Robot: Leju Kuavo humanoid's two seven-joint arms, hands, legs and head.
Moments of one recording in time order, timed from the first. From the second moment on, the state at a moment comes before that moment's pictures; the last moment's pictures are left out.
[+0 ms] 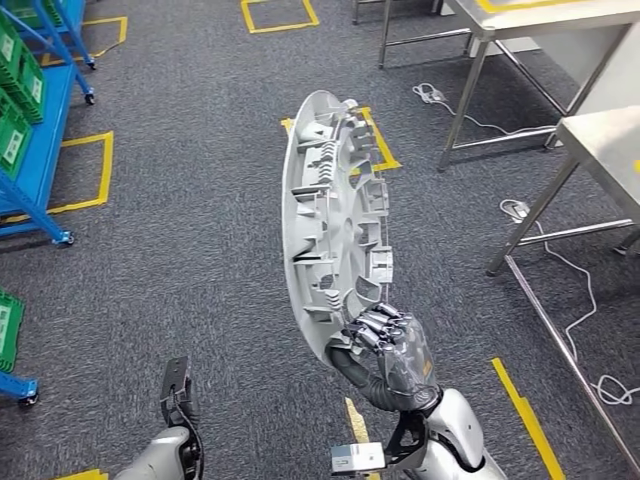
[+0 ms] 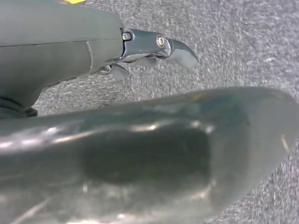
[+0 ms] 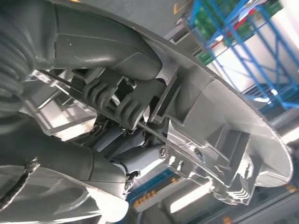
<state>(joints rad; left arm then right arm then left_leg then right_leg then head) -0.33 -0.18 0.12 -0.21 -0.01 0.47 -0.01 -0.08 -0.08 0.56 -1.55 0.79 -0.62 -0.45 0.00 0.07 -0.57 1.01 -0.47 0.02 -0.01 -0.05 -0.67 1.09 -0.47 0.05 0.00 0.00</state>
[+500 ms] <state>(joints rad) -0.35 -0.19 0.11 -0.21 -0.03 0.51 0.01 -0.03 -0.11 0.54 -1.57 0.78 -0.67 -0.42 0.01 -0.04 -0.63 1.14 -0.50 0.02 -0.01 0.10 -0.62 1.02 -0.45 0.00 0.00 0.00</state>
